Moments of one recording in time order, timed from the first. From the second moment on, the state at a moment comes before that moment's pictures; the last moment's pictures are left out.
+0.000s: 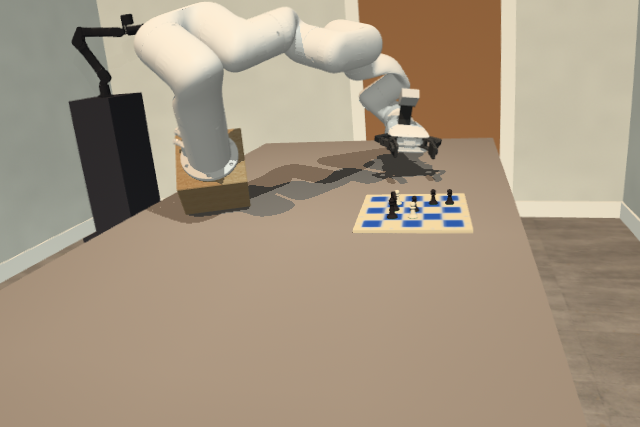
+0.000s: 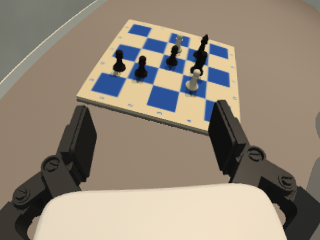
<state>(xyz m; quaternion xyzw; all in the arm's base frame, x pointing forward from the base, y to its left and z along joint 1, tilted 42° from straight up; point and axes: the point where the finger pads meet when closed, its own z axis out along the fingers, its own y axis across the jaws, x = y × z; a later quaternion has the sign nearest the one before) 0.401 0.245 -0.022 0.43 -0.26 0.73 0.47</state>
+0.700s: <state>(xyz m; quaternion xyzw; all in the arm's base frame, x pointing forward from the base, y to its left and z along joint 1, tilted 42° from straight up) 0.380 0.279 0.028 0.44 -0.26 0.72 0.48</state>
